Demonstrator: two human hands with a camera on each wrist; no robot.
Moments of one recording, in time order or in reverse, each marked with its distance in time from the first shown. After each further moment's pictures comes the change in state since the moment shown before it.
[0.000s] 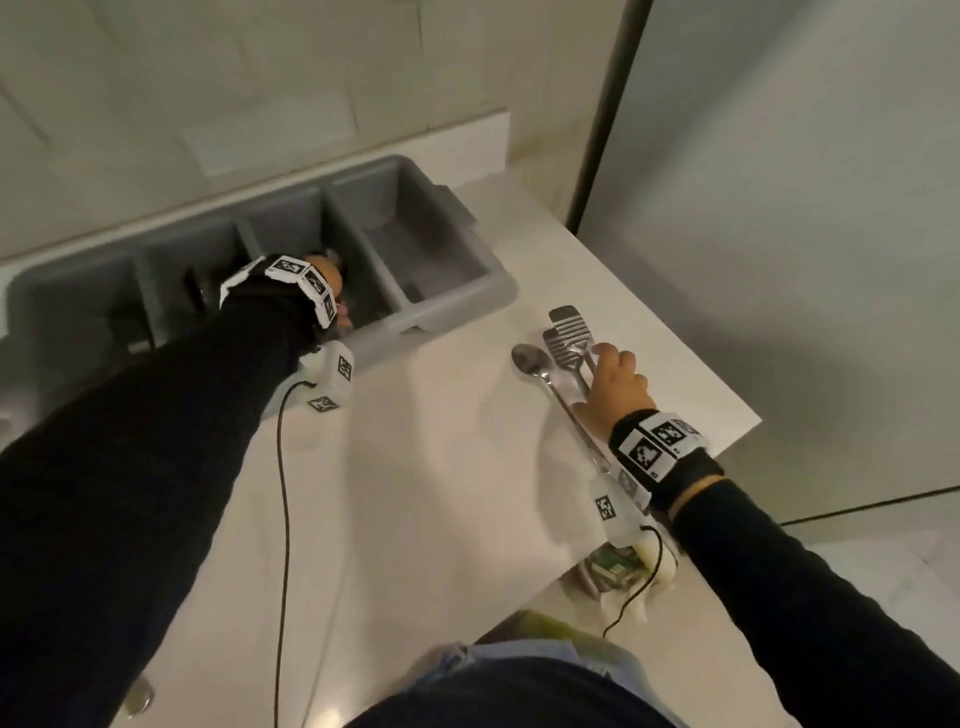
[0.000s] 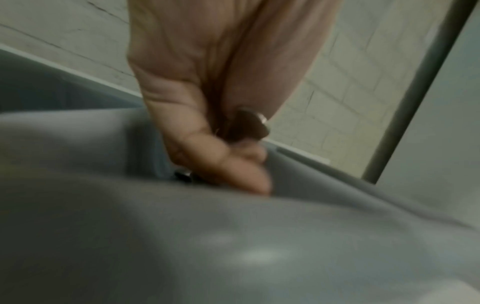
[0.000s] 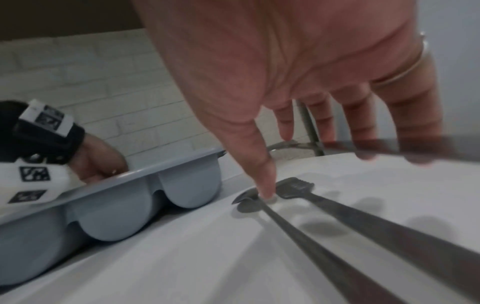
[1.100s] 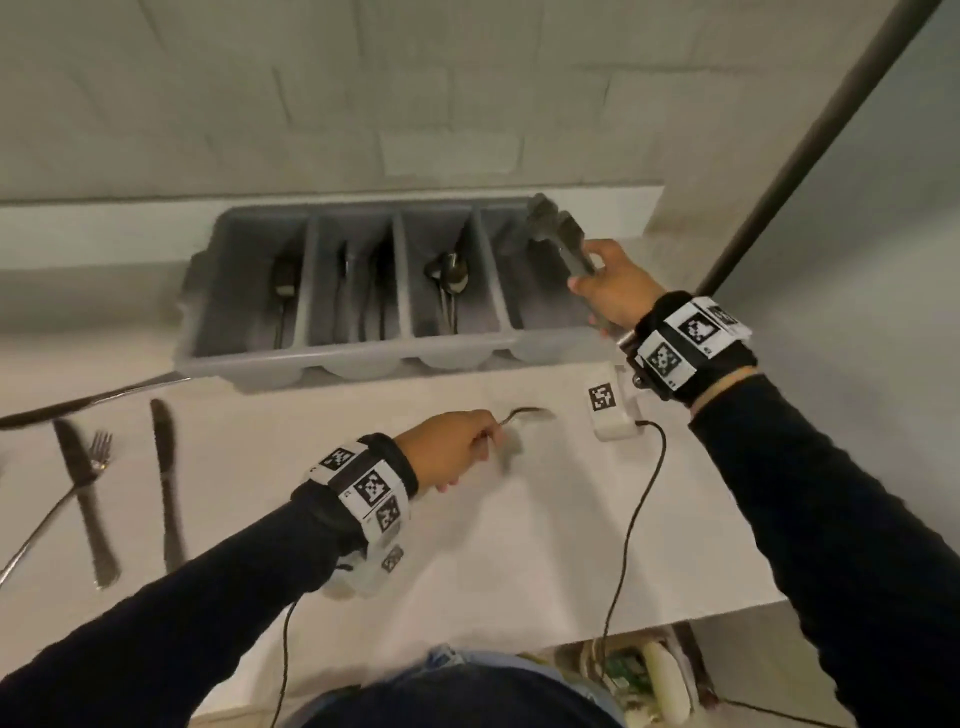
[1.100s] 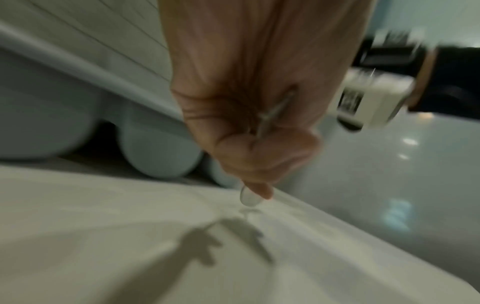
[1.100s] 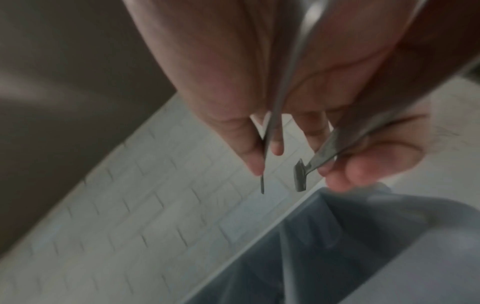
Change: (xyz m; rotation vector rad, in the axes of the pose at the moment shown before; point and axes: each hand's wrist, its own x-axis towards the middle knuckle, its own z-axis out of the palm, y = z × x) left_hand -0.152 -0.043 0.106 0.061 -0.187 0.290; right_hand 0.058 -0.154 -0.079 0.394 -0.292 -0.466
